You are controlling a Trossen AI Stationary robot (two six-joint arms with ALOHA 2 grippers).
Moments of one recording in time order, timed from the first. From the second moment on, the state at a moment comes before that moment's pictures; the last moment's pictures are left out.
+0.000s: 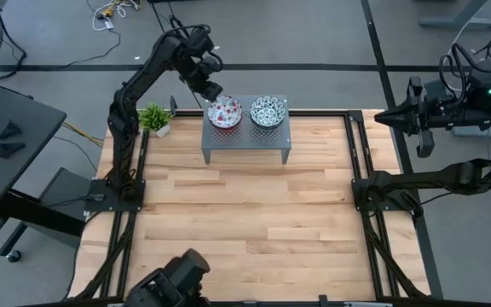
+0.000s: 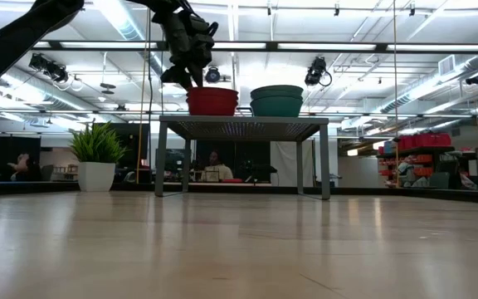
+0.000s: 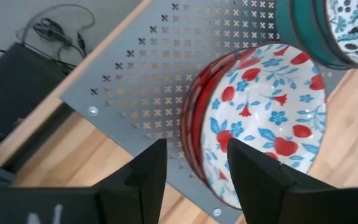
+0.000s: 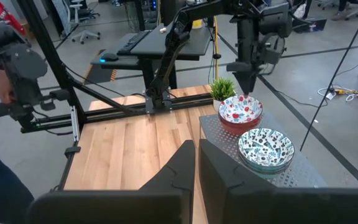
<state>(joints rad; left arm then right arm) 0.82 2.06 2.35 -1.55 0.28 0.01 -0.46 1.00 2.03 -1.37 -0.35 -0.04</state>
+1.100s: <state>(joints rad) 0.78 1.97 2.35 -1.28 0.27 0.03 -0.46 1.00 2.03 -1.37 -0.35 -0.04</state>
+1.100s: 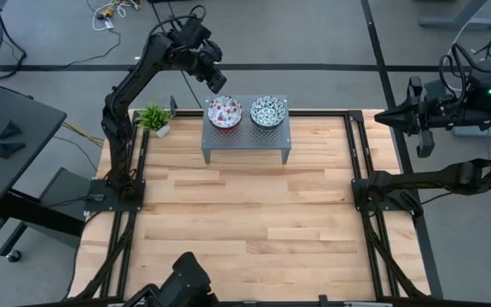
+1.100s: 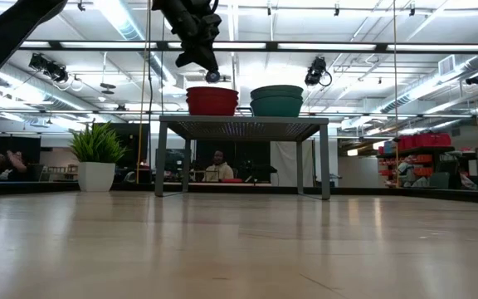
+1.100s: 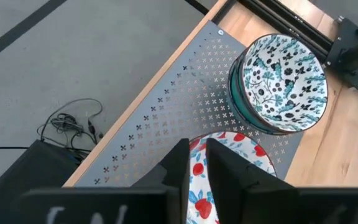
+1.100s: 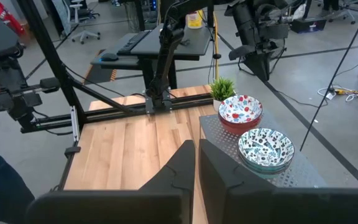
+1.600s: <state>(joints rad) 0.74 1.98 2.35 -1.18 0.21 0.00 -0.46 1.00 2.03 -1.37 -0.35 -0.04</state>
